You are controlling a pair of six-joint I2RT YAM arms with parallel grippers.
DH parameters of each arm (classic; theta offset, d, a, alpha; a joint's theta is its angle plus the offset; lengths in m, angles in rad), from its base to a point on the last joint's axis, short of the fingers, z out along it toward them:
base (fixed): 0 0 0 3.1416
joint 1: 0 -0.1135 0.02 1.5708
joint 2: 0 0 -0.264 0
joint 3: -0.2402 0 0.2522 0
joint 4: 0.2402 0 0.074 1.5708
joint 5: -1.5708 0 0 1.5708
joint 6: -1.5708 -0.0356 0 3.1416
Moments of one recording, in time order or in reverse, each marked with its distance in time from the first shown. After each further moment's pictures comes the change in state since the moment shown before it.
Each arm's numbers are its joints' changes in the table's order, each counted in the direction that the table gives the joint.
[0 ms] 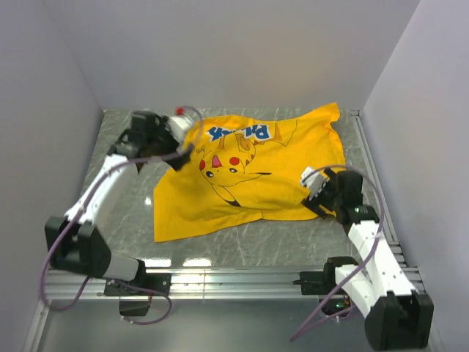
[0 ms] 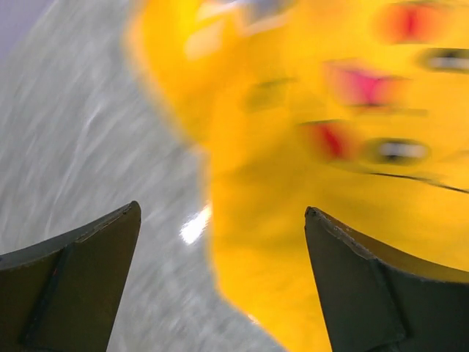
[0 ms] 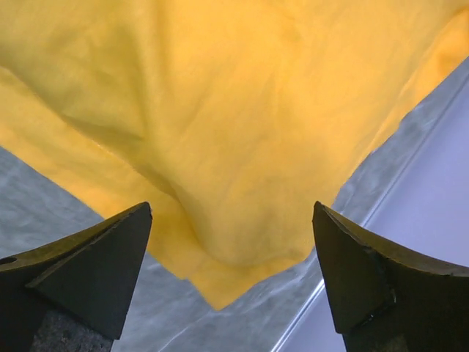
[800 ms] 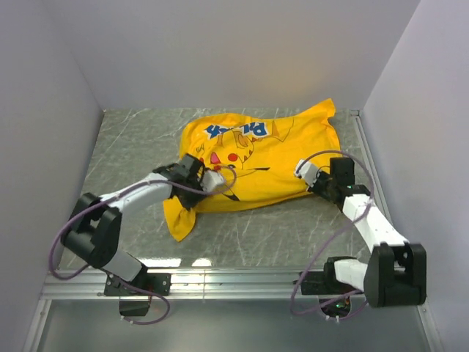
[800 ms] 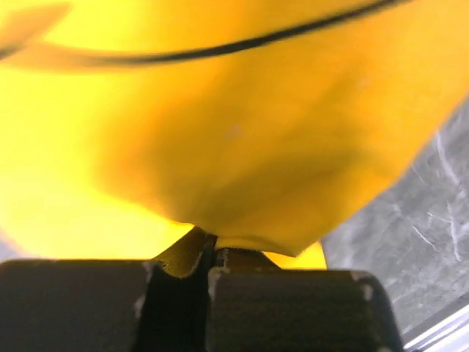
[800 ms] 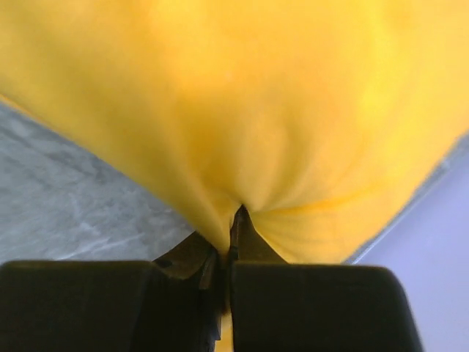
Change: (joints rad) left arm 0.477 0.057 0.383 0.032 0.239 0.002; right arm 0.010 0.287 -0.023 -0.140 -0.006 0.184
